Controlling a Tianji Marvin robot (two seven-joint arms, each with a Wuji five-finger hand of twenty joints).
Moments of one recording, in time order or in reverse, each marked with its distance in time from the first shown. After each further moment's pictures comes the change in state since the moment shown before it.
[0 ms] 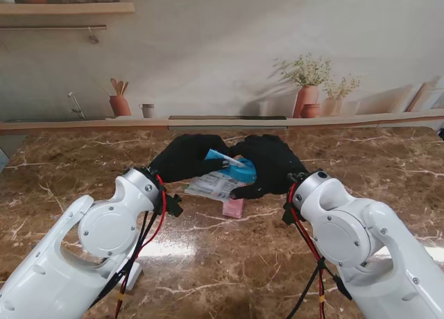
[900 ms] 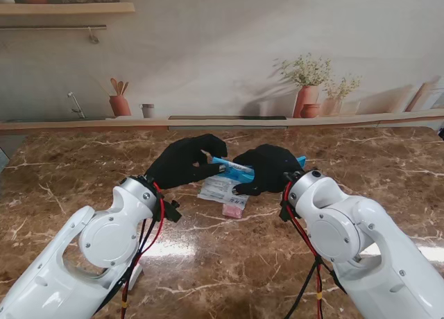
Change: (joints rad) left arm 0.069 -0.020 -0.031 0.004 0.043 -0.009 0.052; right arm 0.037 -0.003 -0.037 0.067 -0.037 -0.025 -0.046; left_hand -0.249 -0.017 0.030 0.127 -0.237 -0.076 -0.105 -0.416 -0.344 -0.017 -0.258 -0.313 -0.209 0.010 -0.191 -0.086 -0.038 0.100 -0.029 0.085; right_hand 0.190 0.018 0.016 -0.099 0.408 -0.337 0.531 0.059 0.700 -0.097 0.368 0.520 0.825 -0.045 0.883 0.602 0.662 0.112 0.948 0.360
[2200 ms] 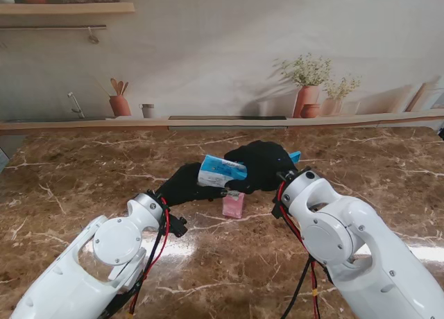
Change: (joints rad) left arm -0.028 -0.008 0.064 0.208 -0.305 -0.066 -0.019; right arm 0.012 -0.011 -0.037 0.018 -0.032 -0.064 -0.113; left_hand 0.161 -0.168 0.089 -0.102 0.336 0.084 -0.007 -0.530 0.358 0.037 -0.066 0.050 0.212 -0.016 0.128 -0.030 0.088 0.007 0.094 0.045; right_hand 0.011 0.002 0.040 -0.006 -0.004 0.004 0.000 0.003 0.006 0.001 0.009 0.012 0.001 0.006 -0.005 0.003 0.006 -0.013 0.023 -0.049
